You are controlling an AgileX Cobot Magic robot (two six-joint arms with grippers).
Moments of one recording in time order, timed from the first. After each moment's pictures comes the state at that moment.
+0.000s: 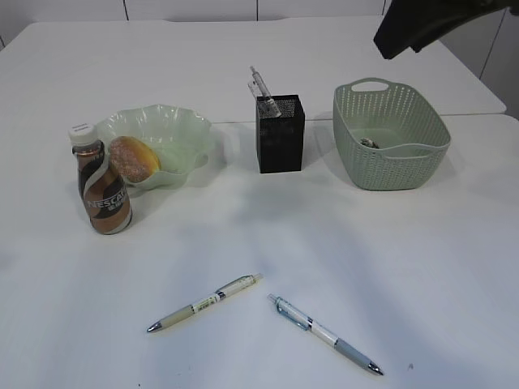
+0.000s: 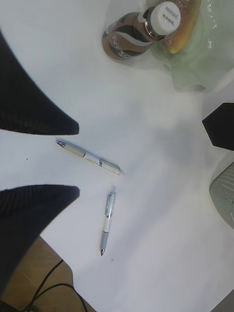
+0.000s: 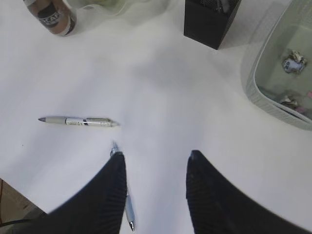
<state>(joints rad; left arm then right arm) -0.12 1.04 -1.11 -0.56 1.08 0.42 0.27 1.54 -1.67 0.24 1.26 -0.28</state>
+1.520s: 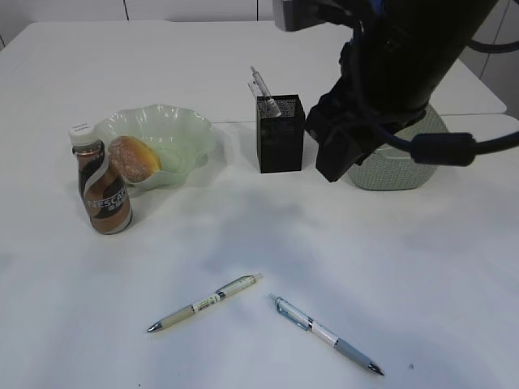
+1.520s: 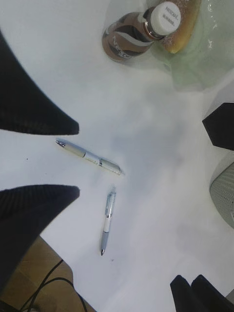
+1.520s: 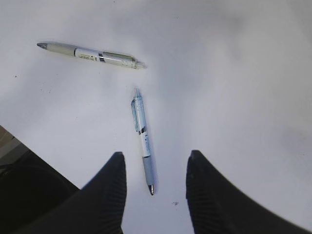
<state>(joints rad) -0.12 1.04 -1.11 -0.56 1.08 0.42 0.50 1.63 -1.52 0.11 1.25 -0.19</state>
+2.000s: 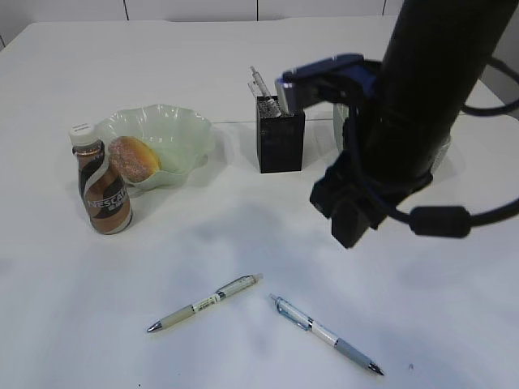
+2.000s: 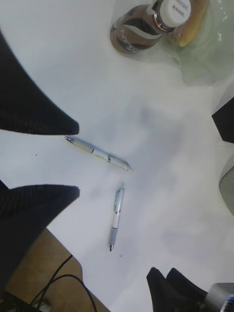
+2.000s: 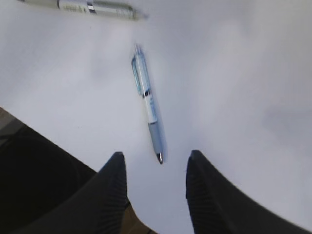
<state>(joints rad) -0.12 1.04 -1.11 -0.56 1.11 0.42 0.53 1.65 -1.37 0.10 1.24 -0.13</state>
